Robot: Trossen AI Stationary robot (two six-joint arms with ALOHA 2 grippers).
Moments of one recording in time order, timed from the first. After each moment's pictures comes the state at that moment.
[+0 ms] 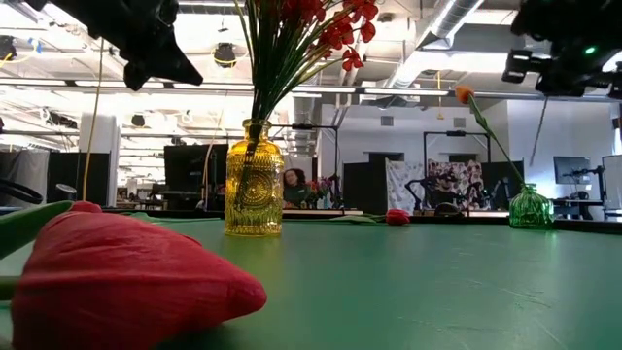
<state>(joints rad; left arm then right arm) 0.10 0.74 0.65 -0.40 -0.34 -0.38 -0.30 0.65 0.55 -0.77 1.56 1.19</state>
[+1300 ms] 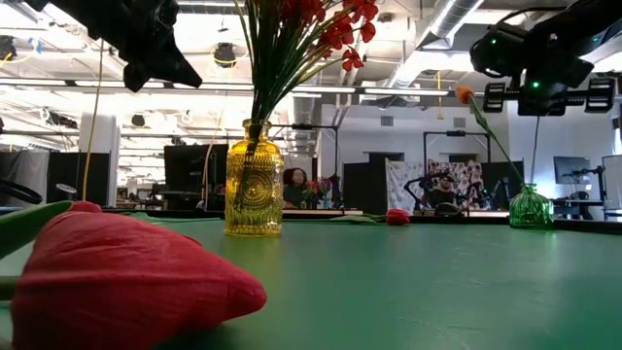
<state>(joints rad) 0.12 0.74 0.65 -0.41 -0.32 -0.38 -0.55 0.93 0.53 -0.48 1.54 1.06</state>
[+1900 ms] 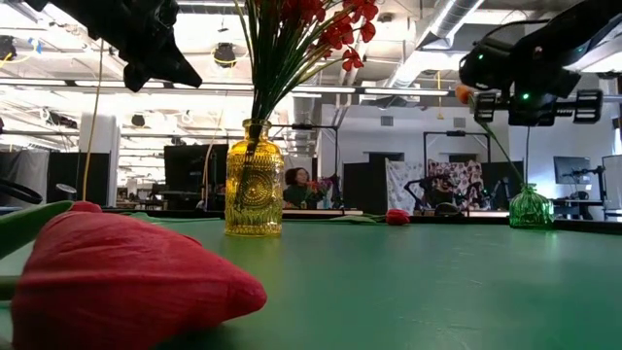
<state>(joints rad) 0.12 0.74 0.65 -0.41 -0.32 -0.38 -0.55 1.04 0.53 -0.45 1.53 1.14</state>
